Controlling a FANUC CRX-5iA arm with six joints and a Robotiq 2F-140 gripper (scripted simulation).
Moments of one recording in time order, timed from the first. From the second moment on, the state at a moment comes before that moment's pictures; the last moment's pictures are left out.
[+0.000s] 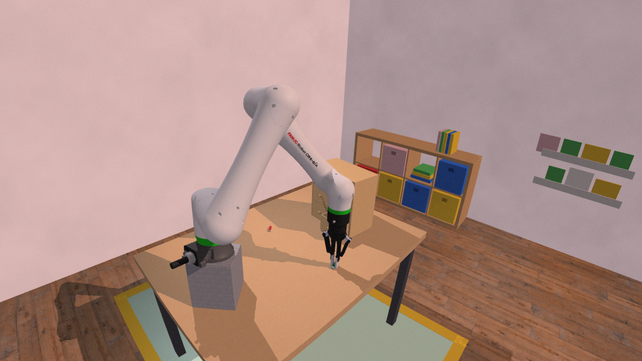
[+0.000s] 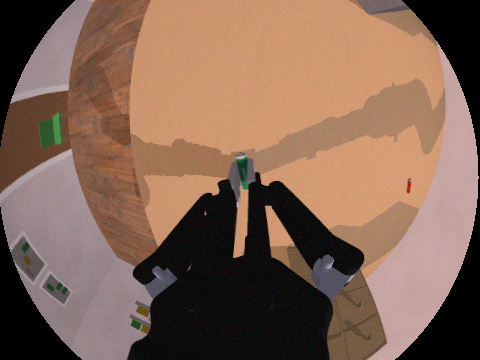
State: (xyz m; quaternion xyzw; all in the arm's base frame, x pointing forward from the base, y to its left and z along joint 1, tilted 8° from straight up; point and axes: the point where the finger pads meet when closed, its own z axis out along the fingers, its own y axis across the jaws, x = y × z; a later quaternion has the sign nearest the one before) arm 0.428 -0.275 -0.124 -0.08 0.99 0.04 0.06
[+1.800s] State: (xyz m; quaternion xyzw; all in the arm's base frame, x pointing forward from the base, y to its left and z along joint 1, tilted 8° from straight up) arm 0.434 -0.248 -0.020 -0.30 0.95 0.02 0.06
